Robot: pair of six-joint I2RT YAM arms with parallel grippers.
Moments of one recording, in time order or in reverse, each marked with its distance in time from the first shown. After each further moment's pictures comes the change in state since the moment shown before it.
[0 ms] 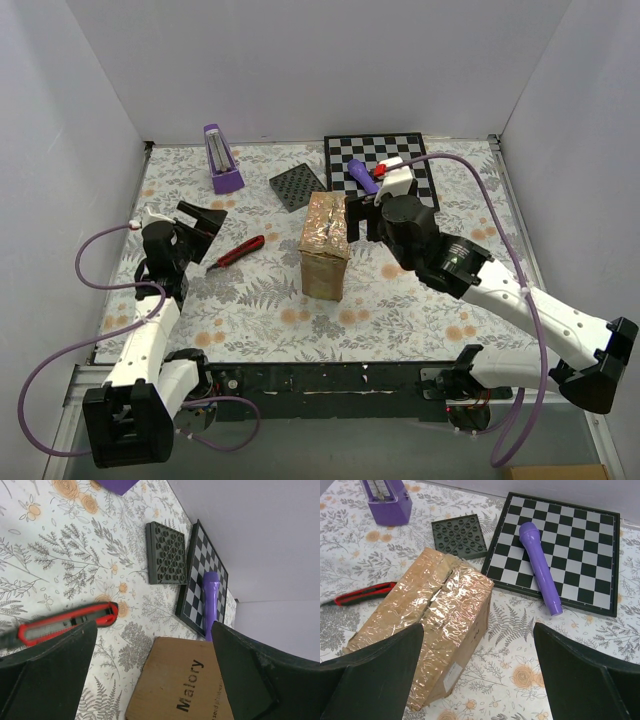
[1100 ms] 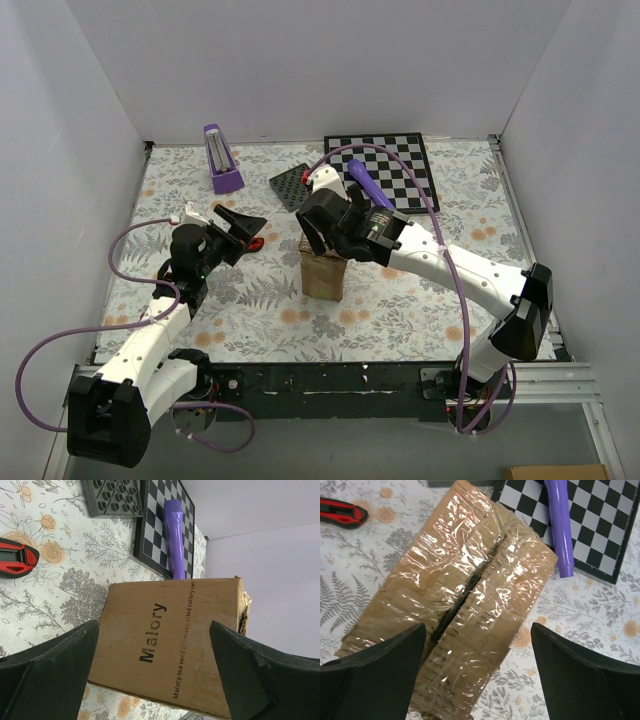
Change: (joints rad) left arm -0.270 0.005 -0.039 0.084 0.049 -0.107; right arm 0.109 0.470 0.423 -0.444 0.046 0.084
